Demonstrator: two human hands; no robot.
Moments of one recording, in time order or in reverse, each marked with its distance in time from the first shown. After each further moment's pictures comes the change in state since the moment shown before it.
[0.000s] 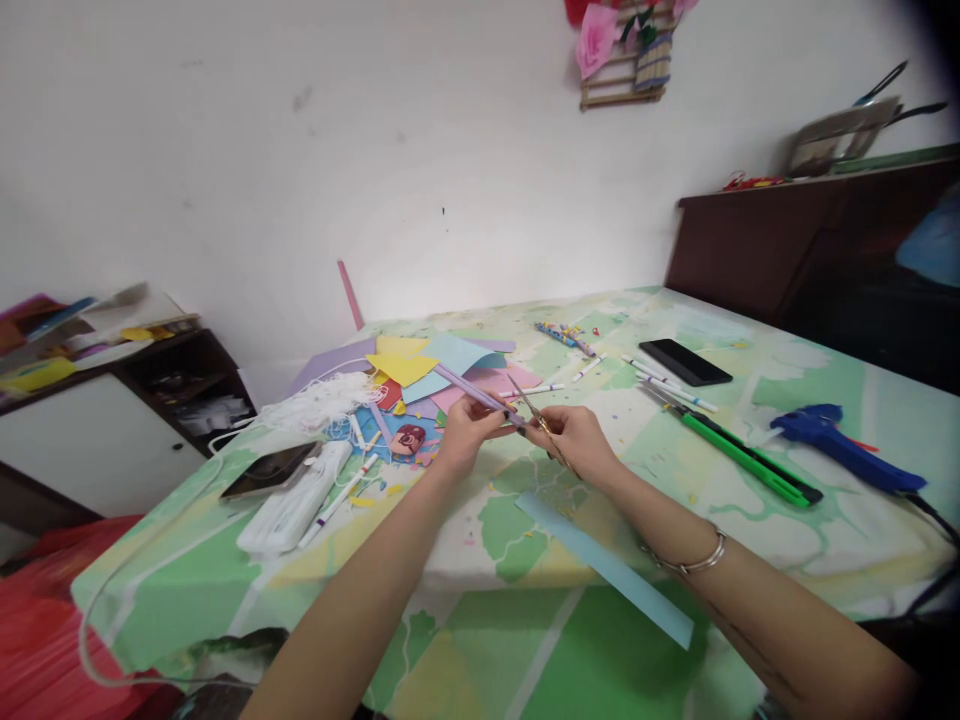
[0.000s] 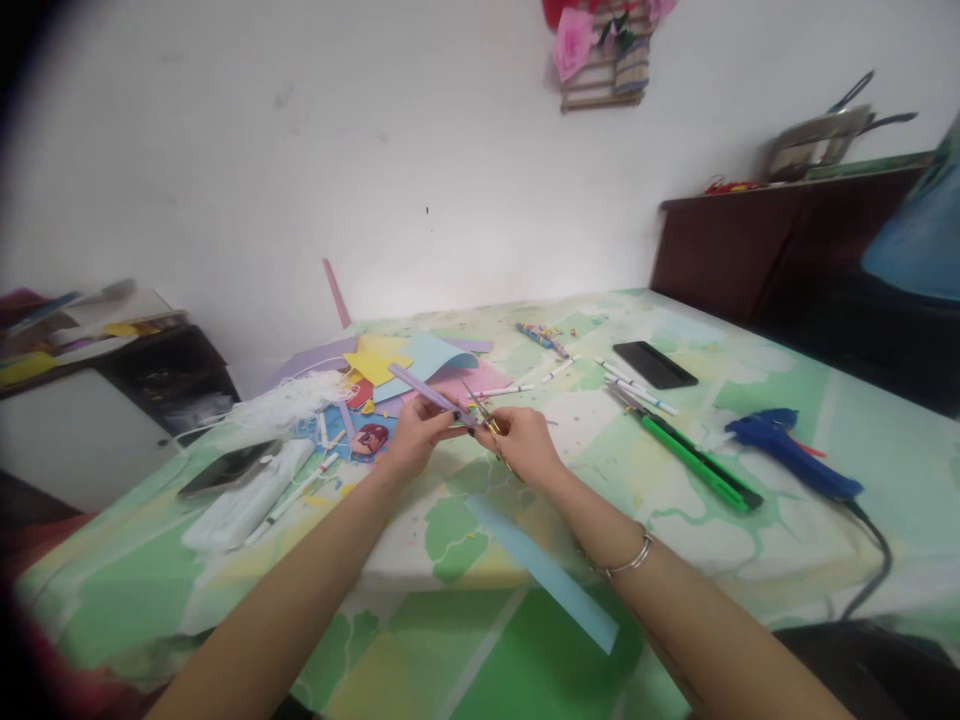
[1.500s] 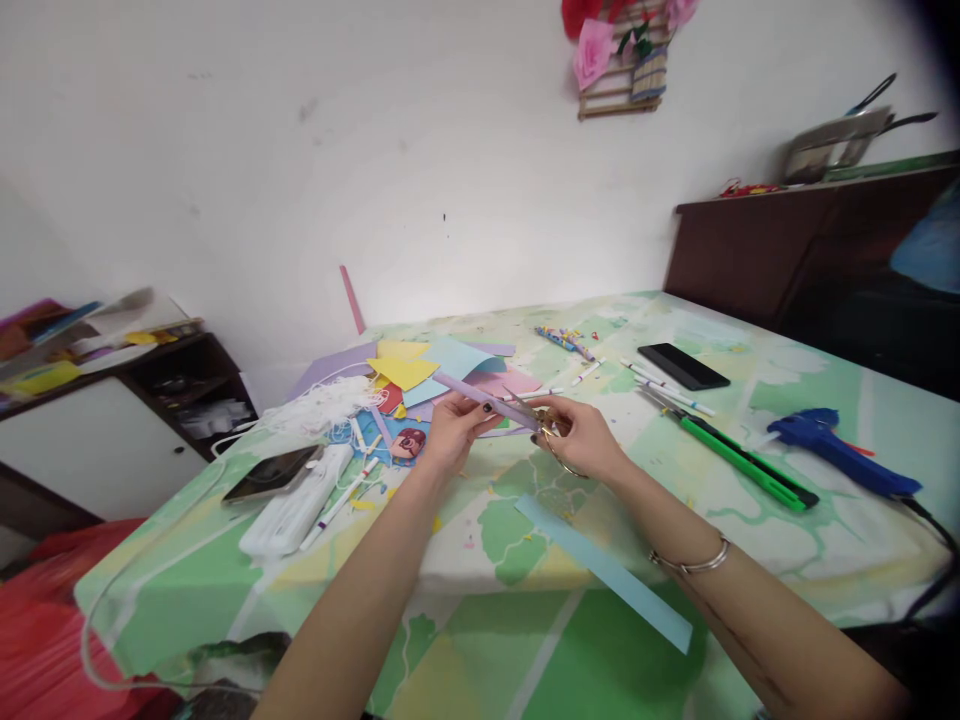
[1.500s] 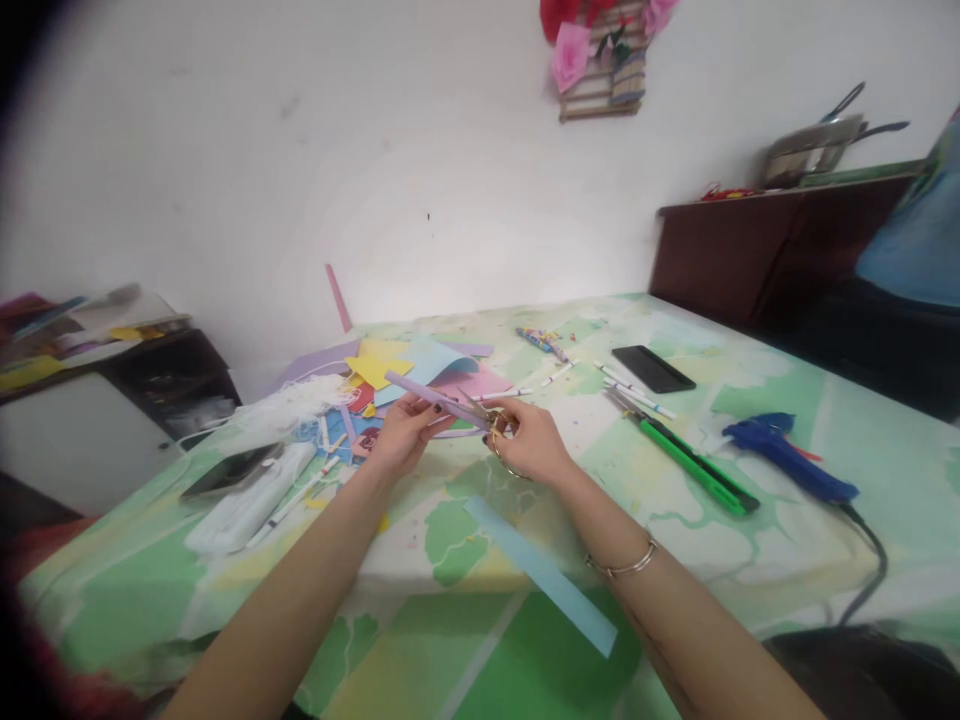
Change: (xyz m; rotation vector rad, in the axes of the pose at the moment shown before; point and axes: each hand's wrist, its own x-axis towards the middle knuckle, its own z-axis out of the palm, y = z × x) left_hand 0.006 0.009 -0.014 -0.170 0.027 0.003; right_hand 0.005 0.004 -0.012 -0.107 0.082 -0.105
